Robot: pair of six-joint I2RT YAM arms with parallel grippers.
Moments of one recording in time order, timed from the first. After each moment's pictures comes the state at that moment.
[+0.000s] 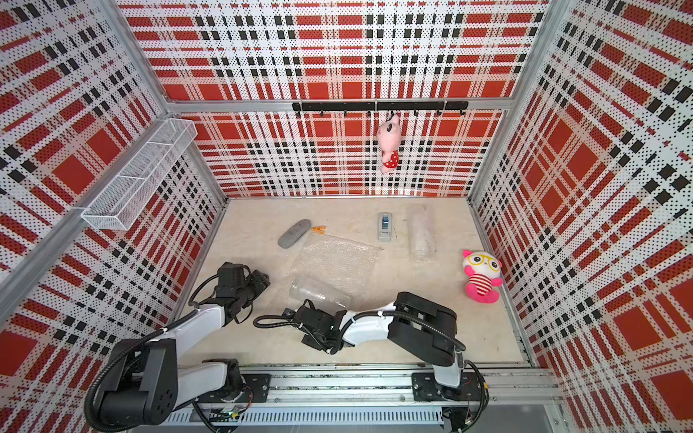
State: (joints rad) left arm -0.01 1.22 0.41 0.02 0.05 -0.79; right arm 1.26 1.88 1.03 -0.09 0.23 -0.02
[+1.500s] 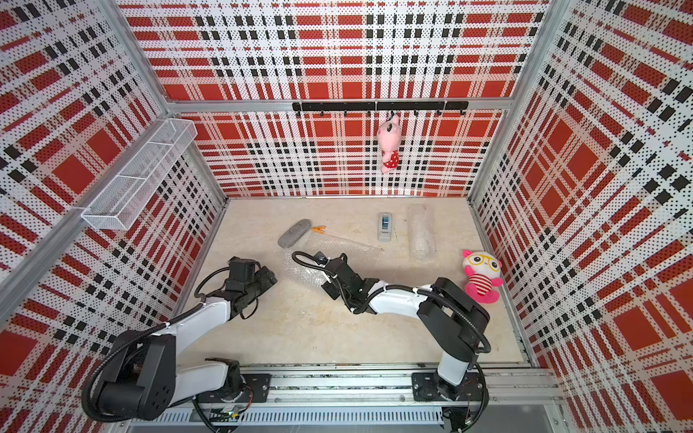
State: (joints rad) left arm -0.16 1.24 0.49 -0.09 -0.14 -0.78; right arm 0.93 1.72 0.97 0.13 0.23 -0.05
